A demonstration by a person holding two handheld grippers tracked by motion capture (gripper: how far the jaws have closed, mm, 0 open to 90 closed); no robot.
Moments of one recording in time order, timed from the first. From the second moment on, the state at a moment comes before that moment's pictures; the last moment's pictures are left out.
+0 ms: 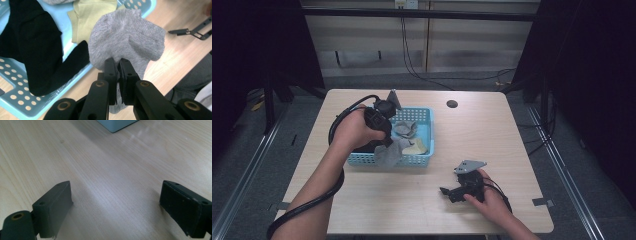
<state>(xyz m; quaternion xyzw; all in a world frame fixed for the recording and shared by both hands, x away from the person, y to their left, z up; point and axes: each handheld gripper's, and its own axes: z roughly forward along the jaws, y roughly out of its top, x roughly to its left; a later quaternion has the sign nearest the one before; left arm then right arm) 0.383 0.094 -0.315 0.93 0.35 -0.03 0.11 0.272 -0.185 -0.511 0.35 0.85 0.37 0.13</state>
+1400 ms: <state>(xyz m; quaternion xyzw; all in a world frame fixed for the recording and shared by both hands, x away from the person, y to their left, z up) 0.331 0.074 -0.385 0.95 0.28 -0.06 0.11 0.271 -0.185 -0.511 0.35 0.85 0.37 0.13</state>
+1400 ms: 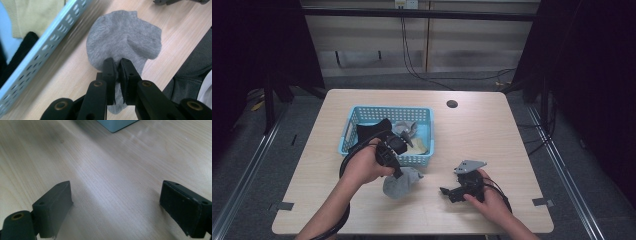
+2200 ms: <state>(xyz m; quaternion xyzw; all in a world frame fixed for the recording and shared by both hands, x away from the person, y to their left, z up) 0.324 0.079 -0.407 0.95 0.28 -0.07 0.12 0.271 -0.185 -0.511 0.35 0.85 0.37 0.13</state>
